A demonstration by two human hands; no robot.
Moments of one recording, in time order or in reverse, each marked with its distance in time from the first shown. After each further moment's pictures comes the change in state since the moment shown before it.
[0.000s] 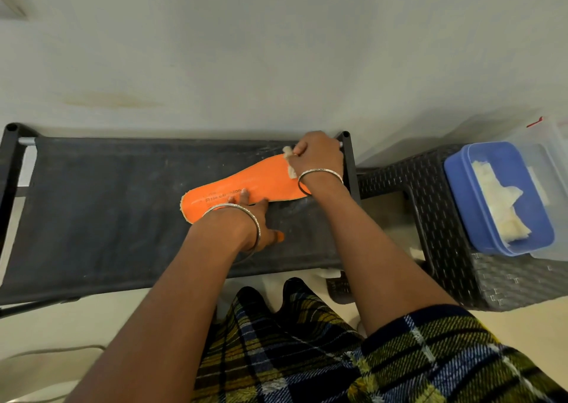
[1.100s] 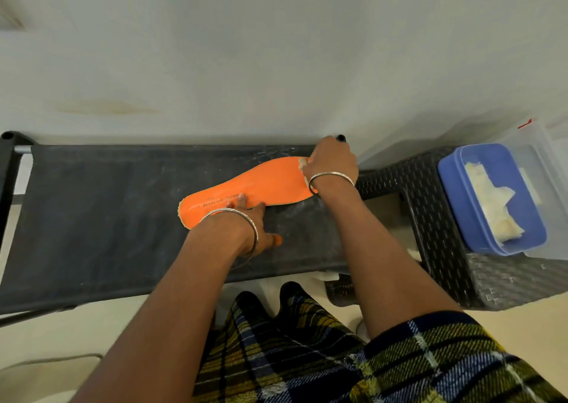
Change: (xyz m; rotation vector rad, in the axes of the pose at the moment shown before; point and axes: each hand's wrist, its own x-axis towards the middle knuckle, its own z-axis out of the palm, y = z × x) left_hand 0.006 -0.003 0.002 0.006 0.004 0.003; right_hand 0.001 0.013 -0.019 -0.242 -0.014 0.104
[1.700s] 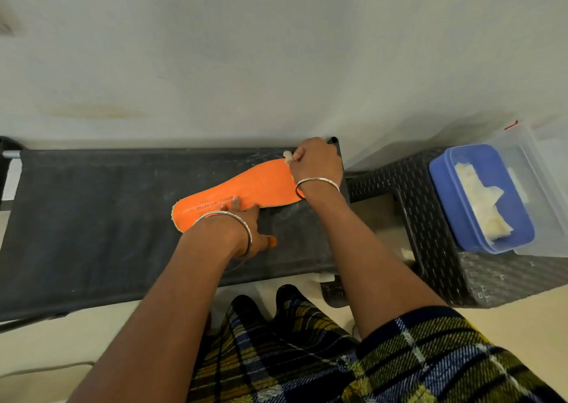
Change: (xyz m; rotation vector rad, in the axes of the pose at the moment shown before) left_hand -0.004 0.002 -0.003 -0.006 0.006 0.015; right_hand -0.001 -0.005 0.010 0.187 0.053 -0.059
